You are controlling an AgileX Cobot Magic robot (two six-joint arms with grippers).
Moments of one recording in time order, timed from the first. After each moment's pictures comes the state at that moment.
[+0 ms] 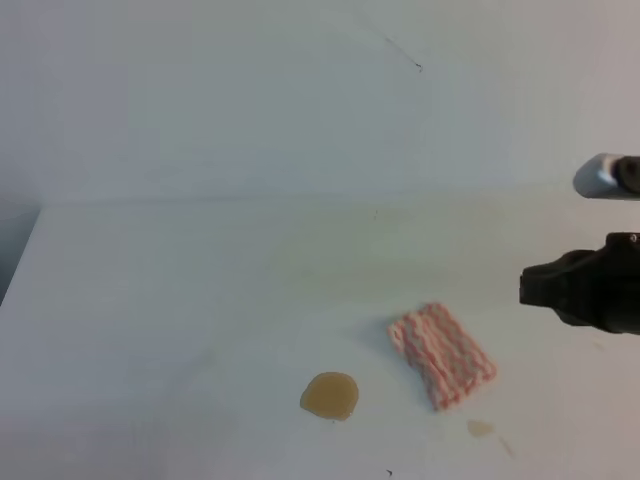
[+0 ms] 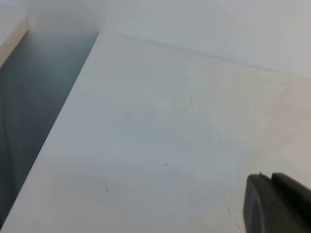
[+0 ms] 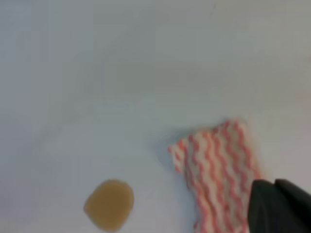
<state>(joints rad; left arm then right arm) 0.01 0.00 0.00 -0.13 0.33 -0.21 0.40 1.26 -0.76 0.43 0.25 -0.14</state>
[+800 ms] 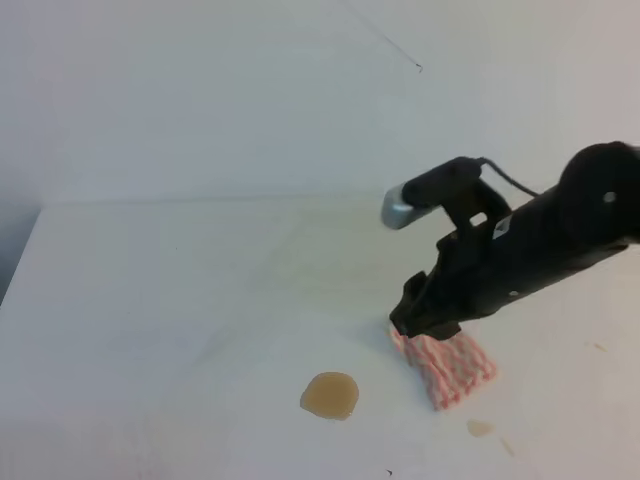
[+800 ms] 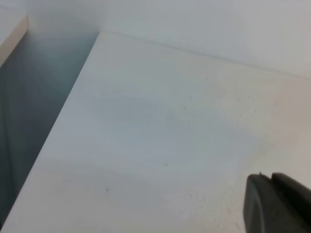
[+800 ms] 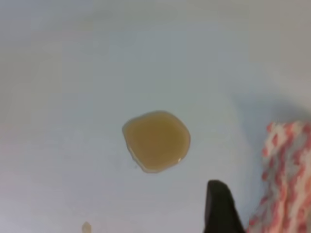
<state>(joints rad) 0.01 0.00 0.00 -0.13 0.33 -0.21 0.51 1.68 -1.16 0.42 0.55 -0.43</state>
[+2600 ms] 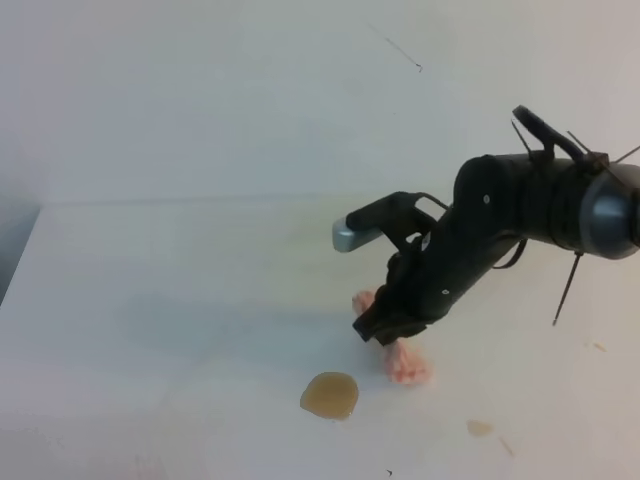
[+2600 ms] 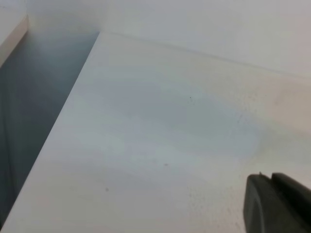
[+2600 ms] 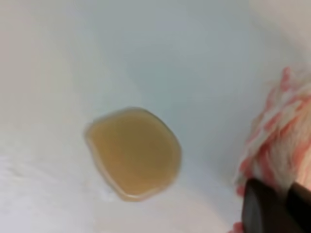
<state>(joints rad) 0.01 0.00 0.00 -0.13 0.33 -0.21 0.57 1.99 -1.44 0.27 0.72 -0.33</state>
